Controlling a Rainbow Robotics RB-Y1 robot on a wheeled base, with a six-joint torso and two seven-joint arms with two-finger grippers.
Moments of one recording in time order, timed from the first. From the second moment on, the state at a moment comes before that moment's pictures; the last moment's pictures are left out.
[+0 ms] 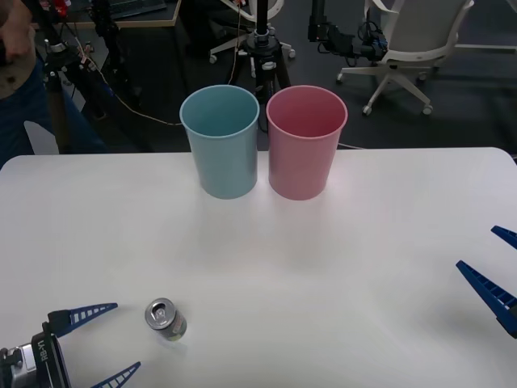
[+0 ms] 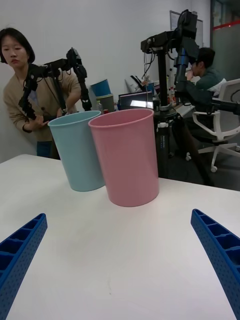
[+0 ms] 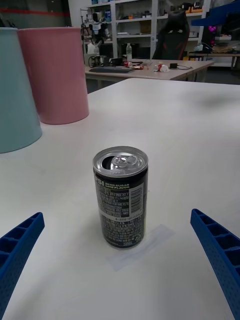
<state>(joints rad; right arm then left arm) 0.35 -0.40 -0.52 -1.66 0.96 -1.22 0.00 0.31 0.62 0.00 -1.25 -0.78 -1.28 -0.72</state>
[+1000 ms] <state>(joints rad) 0.35 -0.40 -0.52 -1.66 0.96 -1.22 0.00 0.18 0.46 -0.01 -1.16 -0.91 -1.24 -0.72</state>
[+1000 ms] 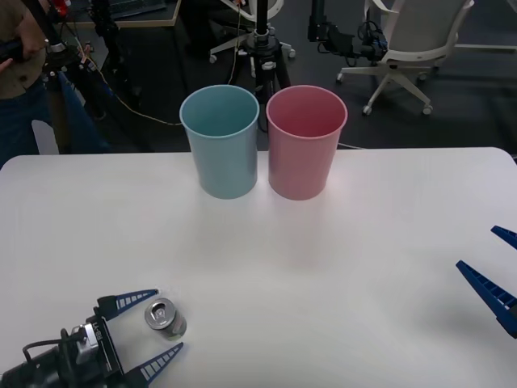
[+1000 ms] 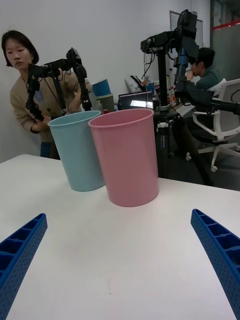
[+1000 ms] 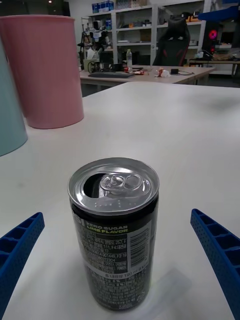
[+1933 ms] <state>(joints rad) 0.35 -0.40 -0.52 -1.66 0.96 -1.22 0.00 0.14 0.44 -0.04 -1.17 -0.91 -1.19 -0.66</state>
